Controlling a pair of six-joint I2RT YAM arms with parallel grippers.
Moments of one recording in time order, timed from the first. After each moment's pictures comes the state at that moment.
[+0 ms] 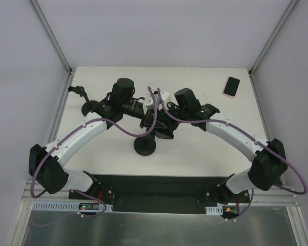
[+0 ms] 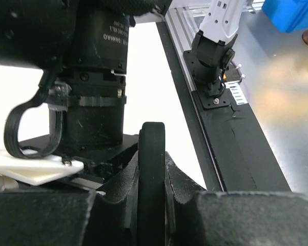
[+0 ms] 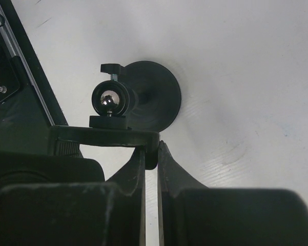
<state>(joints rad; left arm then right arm) -0.62 1.36 1.22 -0.28 1.11 0.31 0.73 1.47 1.22 -0.51 -0.44 -0.11</state>
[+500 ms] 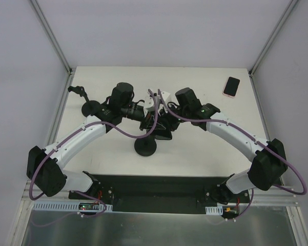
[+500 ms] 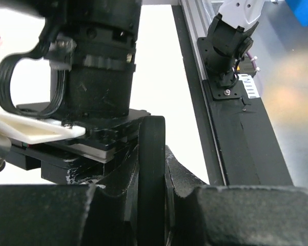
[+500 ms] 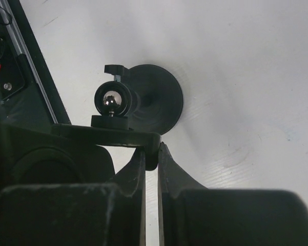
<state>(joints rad) -0.62 1.33 1.15 -0.27 1.04 0.34 0.71 1.47 1.22 -0.52 -0.47 -0.12</state>
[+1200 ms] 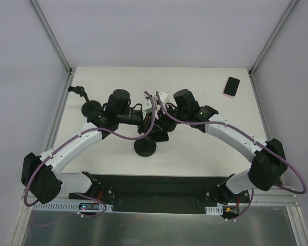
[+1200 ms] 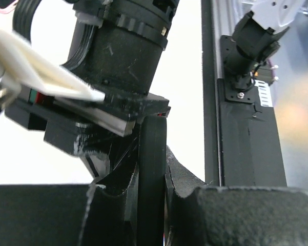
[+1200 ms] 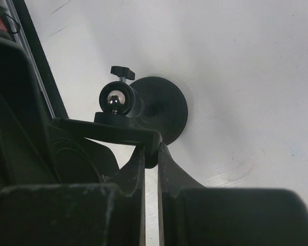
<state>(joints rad) -0.62 1.28 1.05 -0.25 0.88 0.20 0.73 1.47 1.20 -0.46 -0.48 -0.12</state>
